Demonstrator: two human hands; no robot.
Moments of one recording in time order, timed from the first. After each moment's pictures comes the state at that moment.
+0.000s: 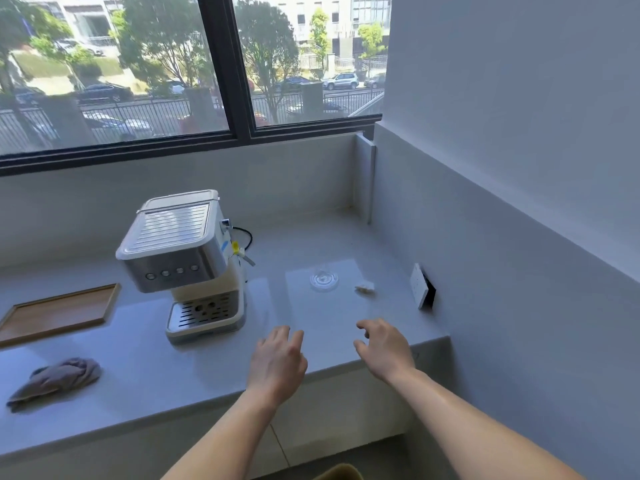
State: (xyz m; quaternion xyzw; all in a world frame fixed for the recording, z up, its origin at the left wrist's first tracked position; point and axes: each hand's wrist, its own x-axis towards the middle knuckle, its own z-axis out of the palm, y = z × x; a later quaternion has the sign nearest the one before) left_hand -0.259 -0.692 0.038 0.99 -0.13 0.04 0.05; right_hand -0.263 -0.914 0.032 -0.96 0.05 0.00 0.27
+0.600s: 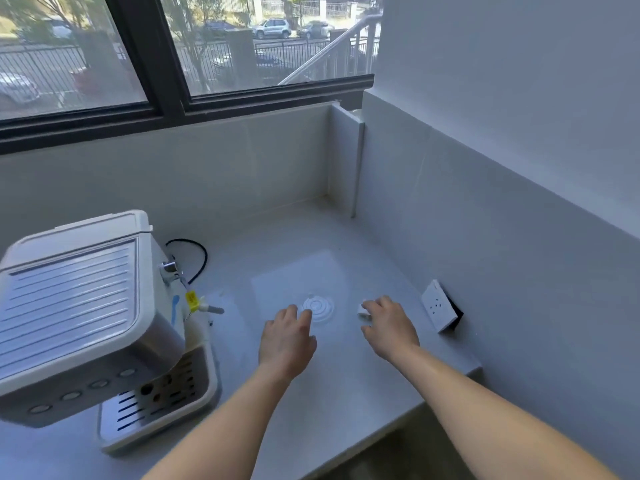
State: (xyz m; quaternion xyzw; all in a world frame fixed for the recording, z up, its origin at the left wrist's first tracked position) left_hand -0.041 -0.718 0.004 0.97 -0.23 -0.04 0.06; right_hand -0.088 -0.927 0.000 -0.97 0.17 0.04 0.17
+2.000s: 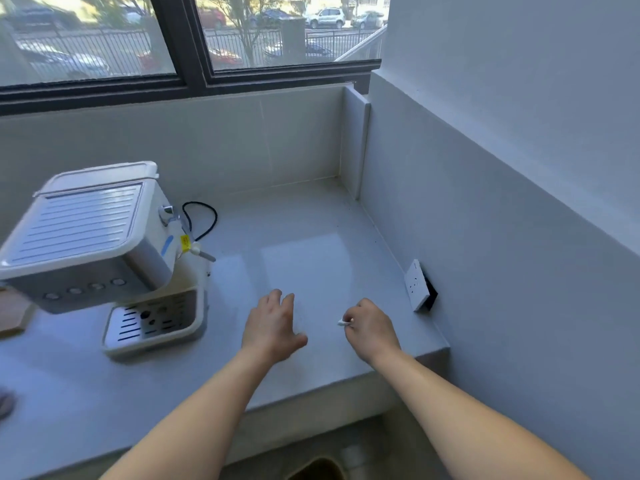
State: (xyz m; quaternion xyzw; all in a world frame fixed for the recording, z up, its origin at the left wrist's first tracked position) left_hand -0.116 -0.735 0.000 0.99 -0.13 -0.06 0.08; right_hand -0.157 -0.937 -0.003 -0.97 0.06 0.01 0.24
